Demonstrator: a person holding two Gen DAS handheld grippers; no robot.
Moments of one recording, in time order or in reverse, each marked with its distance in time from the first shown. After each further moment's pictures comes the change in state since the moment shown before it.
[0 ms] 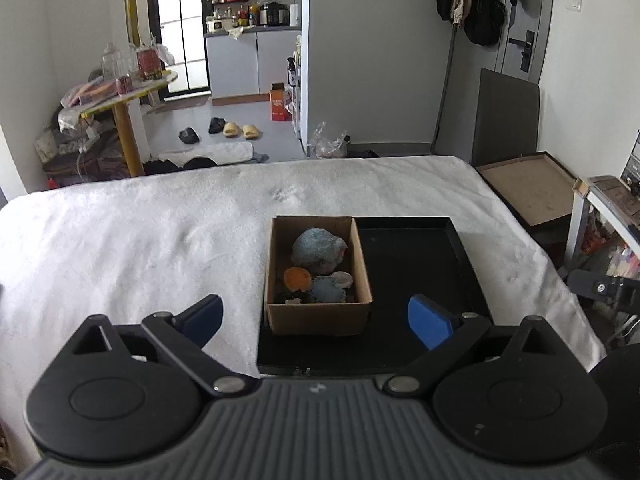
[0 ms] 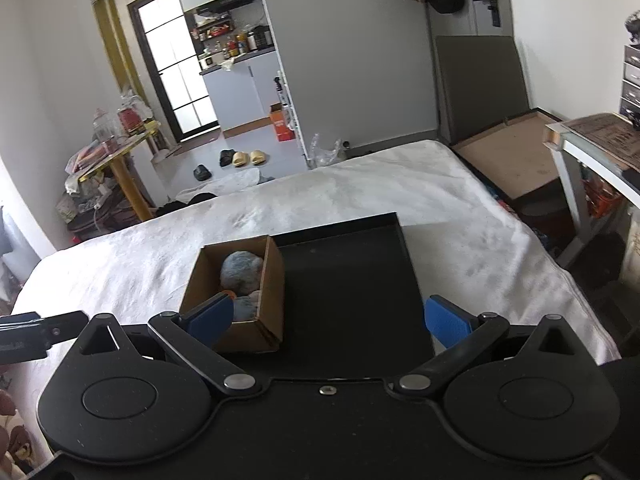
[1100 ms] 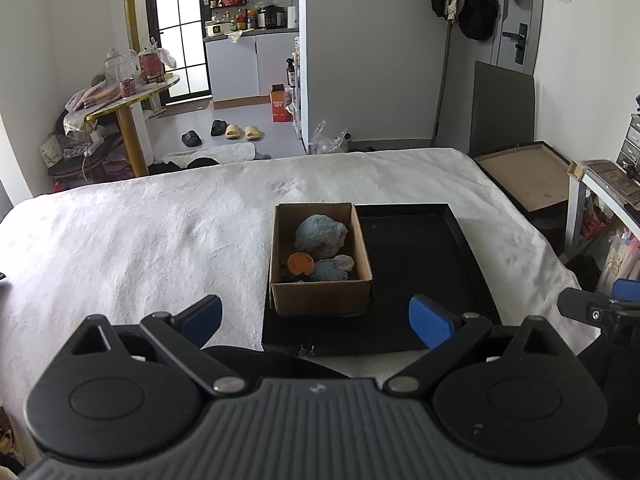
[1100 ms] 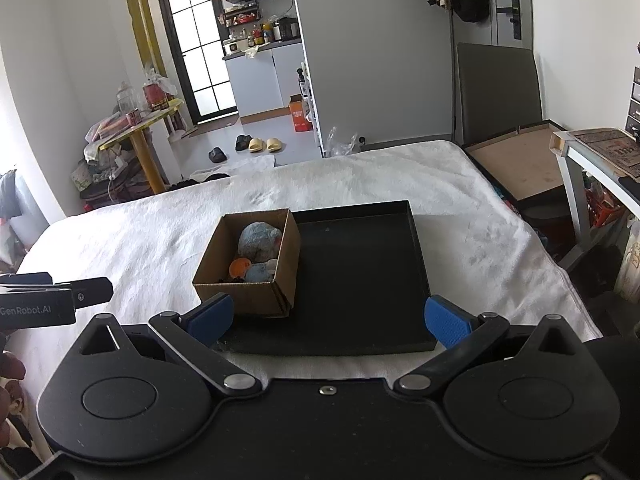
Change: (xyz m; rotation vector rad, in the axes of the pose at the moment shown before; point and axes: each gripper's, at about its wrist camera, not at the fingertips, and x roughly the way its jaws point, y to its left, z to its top) left arm -0.023 -0.003 -0.029 0.030 -0.012 0.022; right arm -0.035 0.023 -0.033 -0.105 0.014 0.025
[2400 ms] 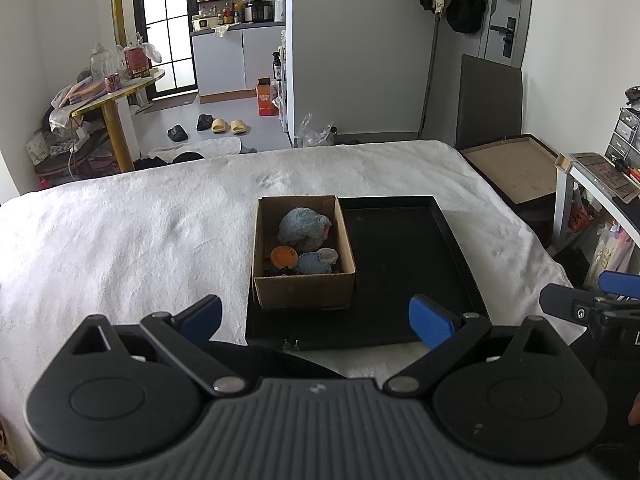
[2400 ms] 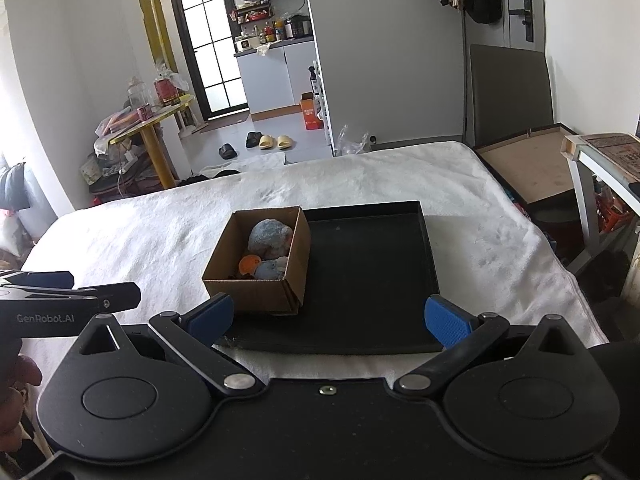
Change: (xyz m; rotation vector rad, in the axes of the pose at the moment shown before) left arm 0.002 -0.009 -0.003 0.010 0.023 -0.042; right arm -0.003 0.007 -0.001 -0.020 0.006 0.022
